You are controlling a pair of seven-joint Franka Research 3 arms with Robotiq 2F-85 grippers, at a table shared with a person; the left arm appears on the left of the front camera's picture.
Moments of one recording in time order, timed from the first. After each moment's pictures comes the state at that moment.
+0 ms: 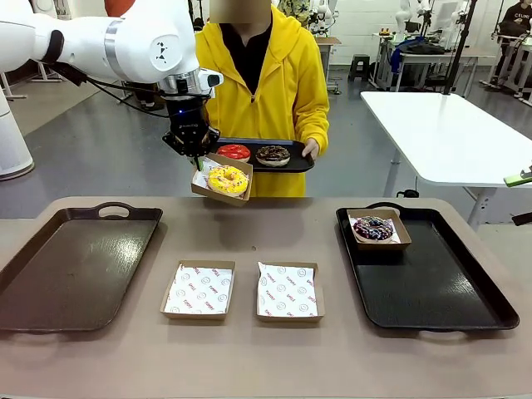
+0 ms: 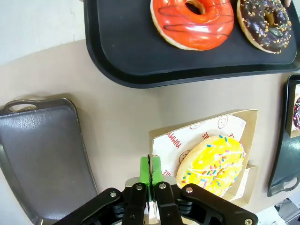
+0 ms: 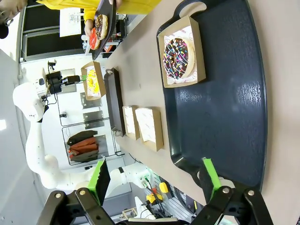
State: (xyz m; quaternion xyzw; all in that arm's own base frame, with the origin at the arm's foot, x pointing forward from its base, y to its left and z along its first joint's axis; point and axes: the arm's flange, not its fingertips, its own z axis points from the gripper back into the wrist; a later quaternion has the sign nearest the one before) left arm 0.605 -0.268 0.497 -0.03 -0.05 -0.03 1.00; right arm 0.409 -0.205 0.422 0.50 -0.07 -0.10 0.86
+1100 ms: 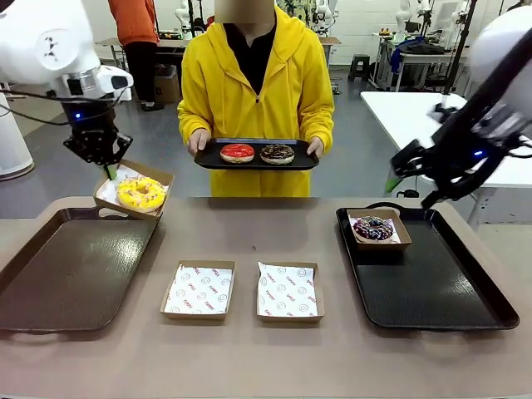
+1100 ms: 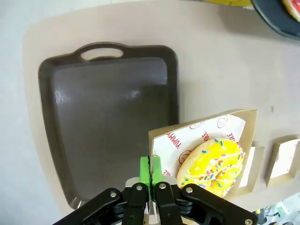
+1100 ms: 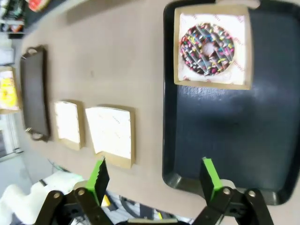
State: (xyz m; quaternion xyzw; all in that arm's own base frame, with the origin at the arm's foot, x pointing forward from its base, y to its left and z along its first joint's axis) left arm 0.524 -0.095 0.503 0.00 -0.06 0.00 1.00; right arm 0.432 0.072 0.474 0.21 -0.07 -0.01 0.97
